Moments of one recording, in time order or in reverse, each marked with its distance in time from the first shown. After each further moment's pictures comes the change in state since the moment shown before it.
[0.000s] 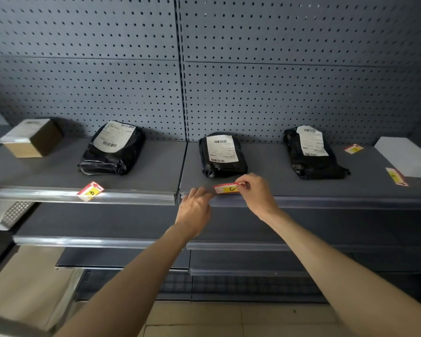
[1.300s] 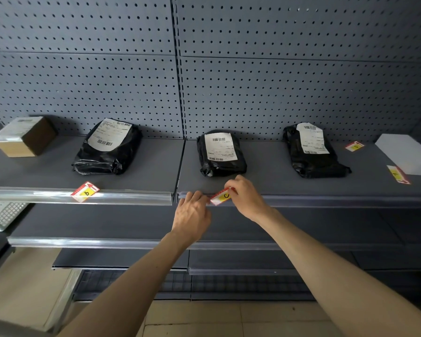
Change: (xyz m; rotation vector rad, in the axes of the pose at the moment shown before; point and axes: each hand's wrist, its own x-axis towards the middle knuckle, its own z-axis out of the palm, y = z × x) left_hand -0.008 0.002 0.005 0.023 0.053 -0.041; right_hand 0.010 0.013 0.024 -0.219 -0.169 -0.141
